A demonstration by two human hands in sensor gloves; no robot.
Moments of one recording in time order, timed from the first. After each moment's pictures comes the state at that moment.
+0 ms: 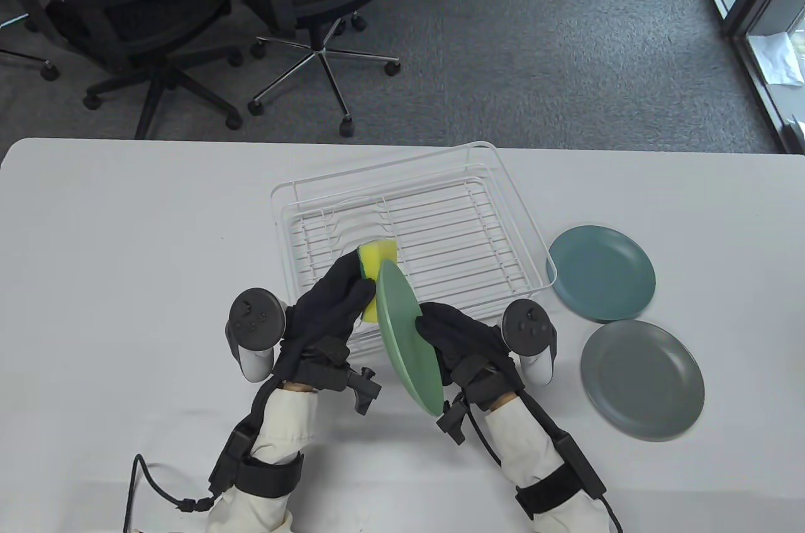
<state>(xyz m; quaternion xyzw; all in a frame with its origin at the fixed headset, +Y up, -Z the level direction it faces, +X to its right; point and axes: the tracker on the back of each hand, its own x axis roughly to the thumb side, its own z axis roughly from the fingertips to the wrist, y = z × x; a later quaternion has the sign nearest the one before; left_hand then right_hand) -0.160 -0.654 -0.283 0.08 -0.19 0.61 0.76 0.099 -0.718 -0.282 0.21 0.06 0.76 0.61</state>
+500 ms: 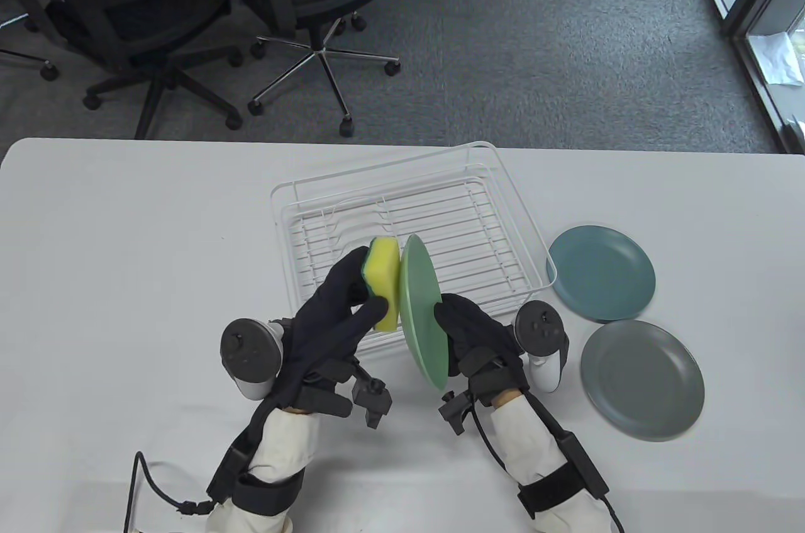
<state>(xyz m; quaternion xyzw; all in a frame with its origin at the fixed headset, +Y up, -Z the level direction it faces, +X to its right) -0.137 -0.617 -0.247 0.15 -0.28 0.59 0.74 0.118 -0.732 -0.286 0.11 0.04 0.75 0.65</state>
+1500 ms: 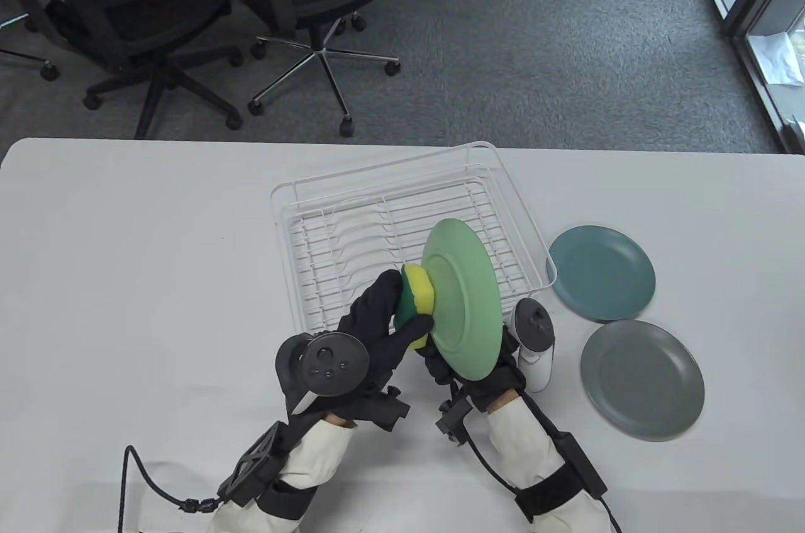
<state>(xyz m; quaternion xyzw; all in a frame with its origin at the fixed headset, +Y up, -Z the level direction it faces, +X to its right) -0.105 -0.639 -0.248 0.15 -0.21 0.39 0.88 0.097 -0.726 -0.281 0.17 0.12 0.66 0.73</state>
